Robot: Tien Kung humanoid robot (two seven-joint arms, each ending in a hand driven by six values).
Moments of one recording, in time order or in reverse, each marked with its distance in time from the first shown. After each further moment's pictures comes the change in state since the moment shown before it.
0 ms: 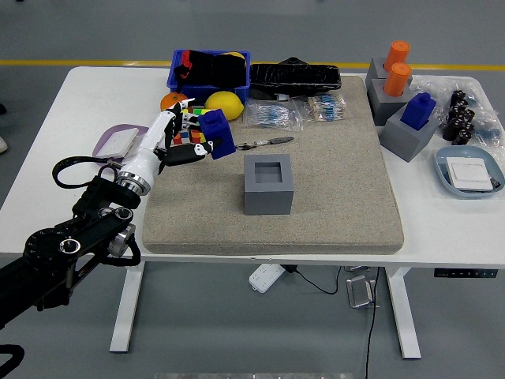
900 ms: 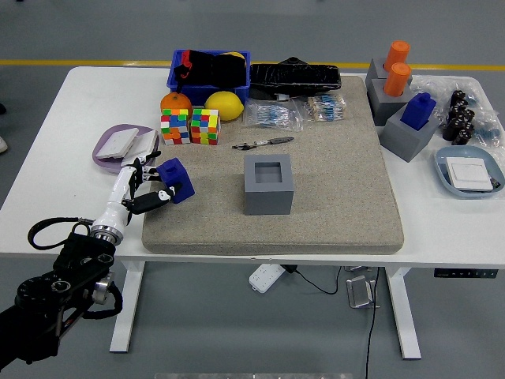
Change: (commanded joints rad) left arm 0.205 -0.024 -0.046 0.196 -0.089 0.044 -0.119; right arm -0.004 0.005 0.002 0.001 -0.010 0.001 0.001
